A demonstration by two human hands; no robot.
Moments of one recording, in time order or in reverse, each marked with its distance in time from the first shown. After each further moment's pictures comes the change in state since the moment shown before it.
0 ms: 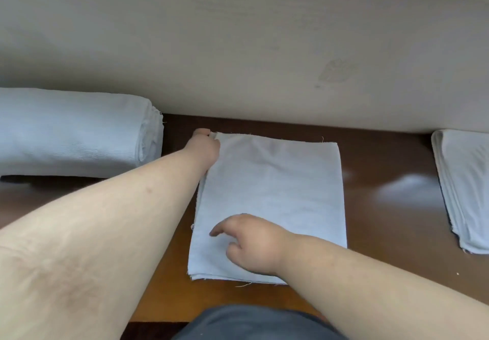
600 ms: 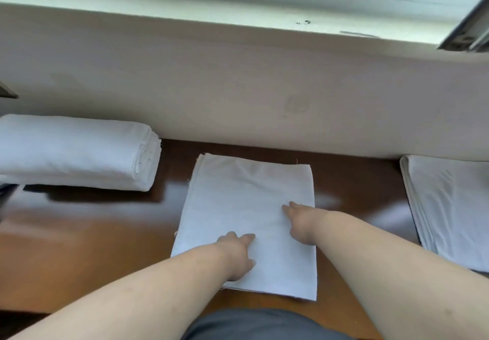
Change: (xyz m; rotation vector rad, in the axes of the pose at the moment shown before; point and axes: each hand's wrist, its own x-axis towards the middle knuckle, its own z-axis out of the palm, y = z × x) left_hand -0.169 -0.064 0.100 1.016 -0.497 0.208; right_hand -0.061 0.127 -0.075 -0.421 -0.133 0.499
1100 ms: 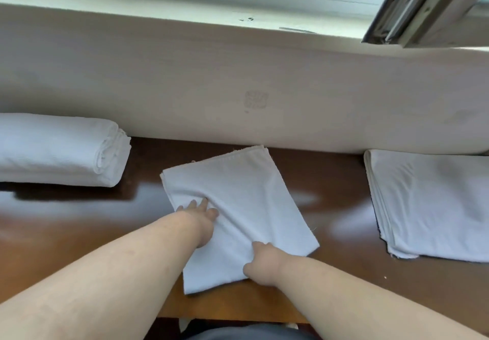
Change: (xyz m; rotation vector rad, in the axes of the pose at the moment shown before) left_hand 0.014 0.022 -0.032 0.305 0.075 -0.102; right_hand -0.056 -0.011 0.081 0.424 -0.091 0.043
